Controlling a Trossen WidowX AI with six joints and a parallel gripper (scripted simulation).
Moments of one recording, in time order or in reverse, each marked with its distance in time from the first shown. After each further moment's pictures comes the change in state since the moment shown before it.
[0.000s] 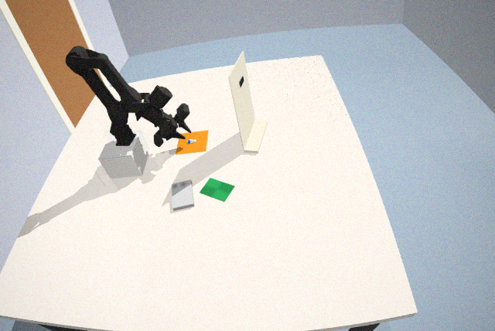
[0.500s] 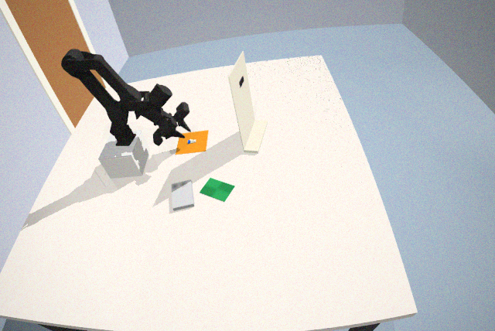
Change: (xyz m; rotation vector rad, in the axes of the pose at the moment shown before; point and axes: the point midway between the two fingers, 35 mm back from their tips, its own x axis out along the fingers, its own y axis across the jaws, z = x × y) arm -0.005 0.004 0.000 0.000 0.000 -0.008
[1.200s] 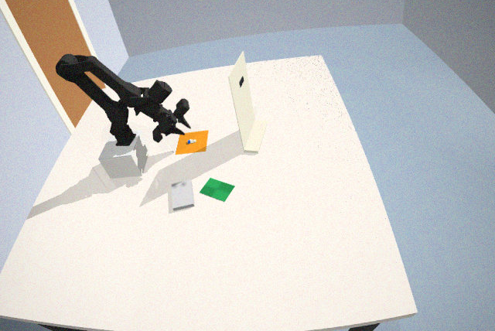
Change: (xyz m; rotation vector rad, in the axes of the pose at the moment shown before) arm -0.010 0.012 0.000 0.000 0.000 0.000
